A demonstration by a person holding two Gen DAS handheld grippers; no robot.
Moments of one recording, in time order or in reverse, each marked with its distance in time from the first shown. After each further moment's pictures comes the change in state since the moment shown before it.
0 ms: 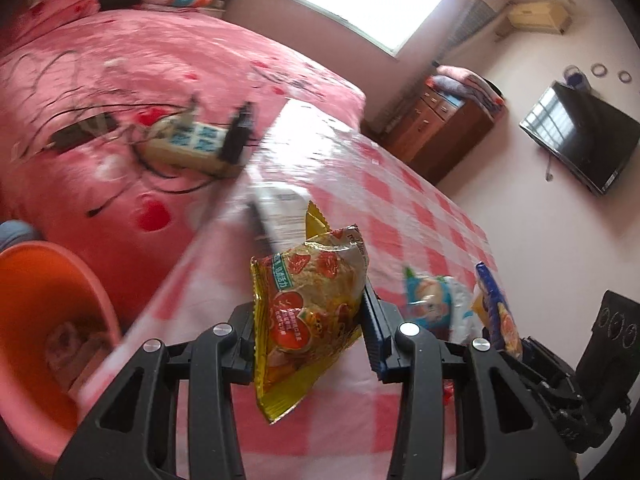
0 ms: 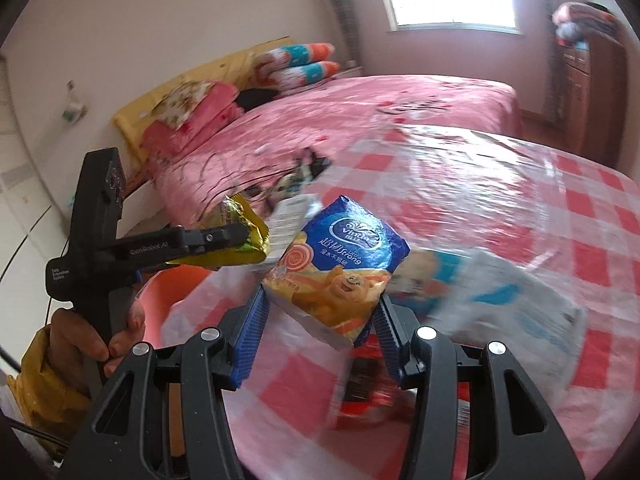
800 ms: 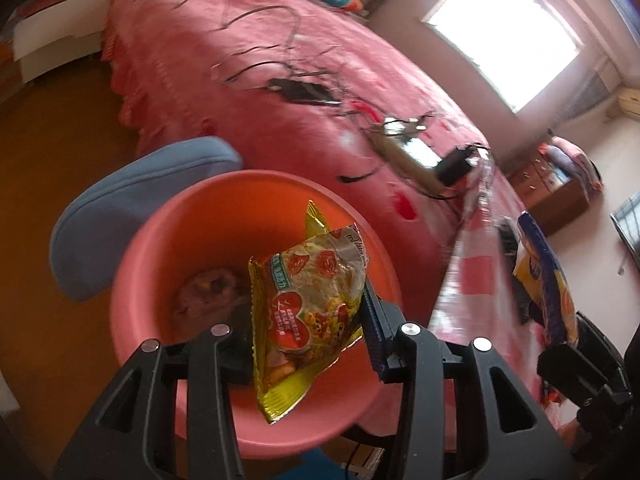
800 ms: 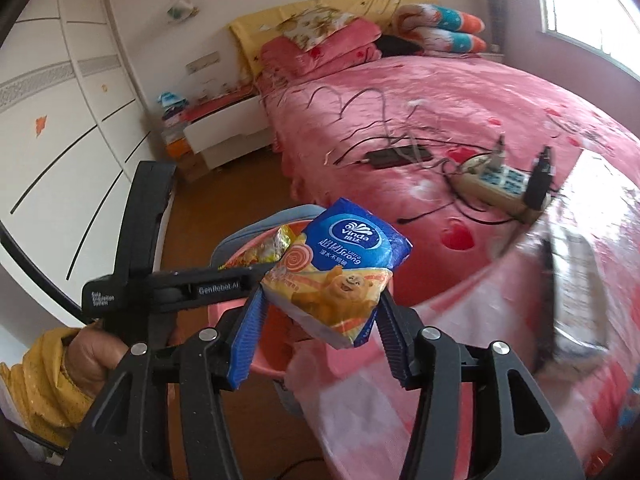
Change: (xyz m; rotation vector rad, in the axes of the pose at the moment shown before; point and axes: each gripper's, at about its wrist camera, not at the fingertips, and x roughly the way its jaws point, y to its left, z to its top) left arm -0.075 0.196 -0.047 -0.328 -0.048 0.300; right arm 0.150 0.190 0.011 -0.323 0.200 0.289
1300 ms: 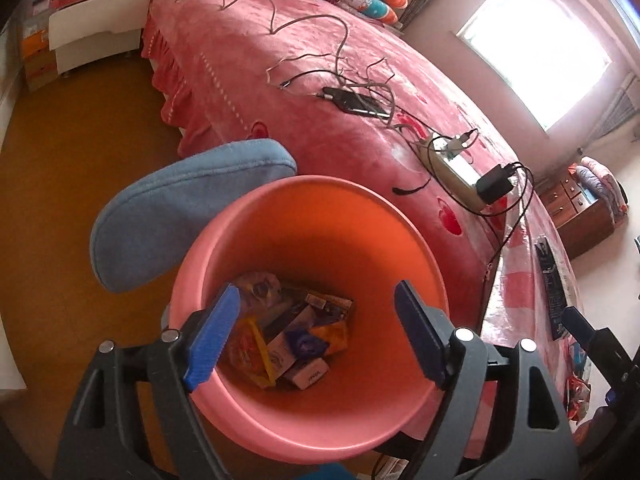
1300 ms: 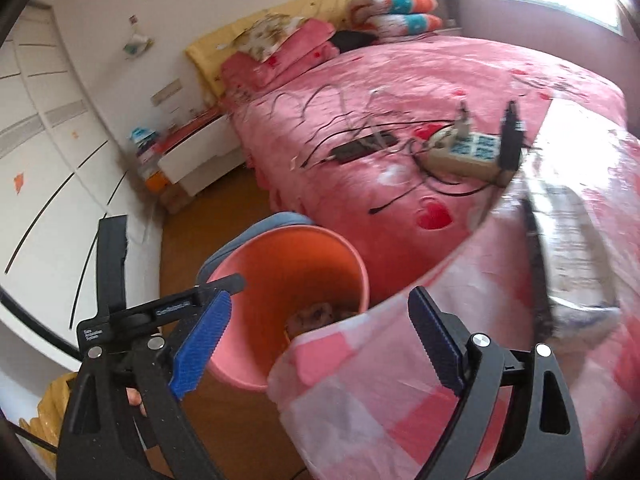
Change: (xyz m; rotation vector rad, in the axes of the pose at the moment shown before) left arm -0.007 0.024 -0.003 -0.048 -0.048 0.094; right arm -0.026 -0.038 -0.016 0.206 -0.054 -0.072
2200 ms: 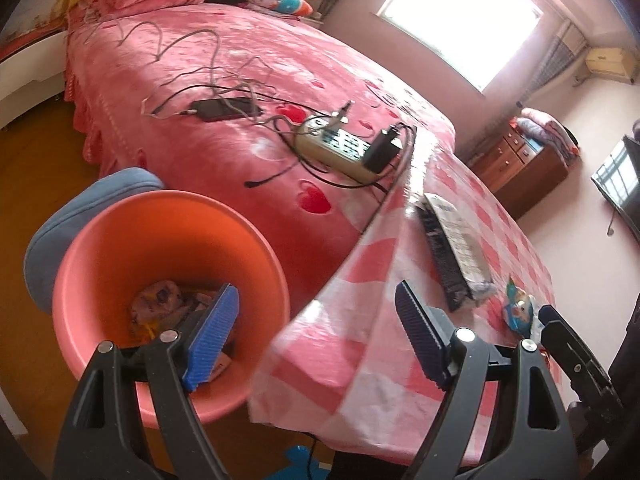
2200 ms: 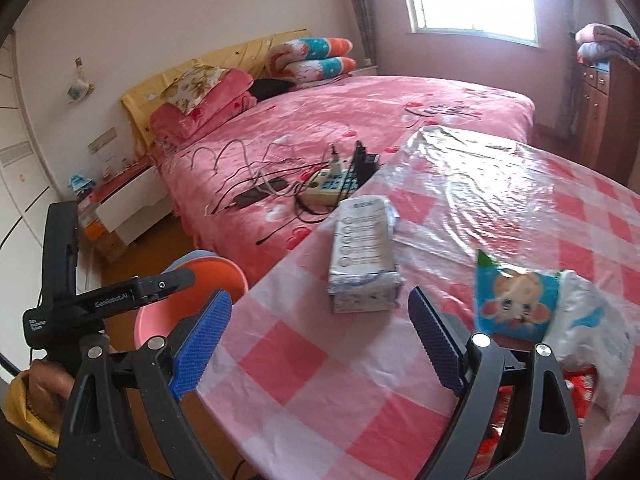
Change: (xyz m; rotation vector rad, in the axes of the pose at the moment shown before) left arm -0.024 -0.132 -0.023 0.205 0.014 -0.158; right arm -0.110 -0.066 -0.037 0.091 -0.170 -0.260
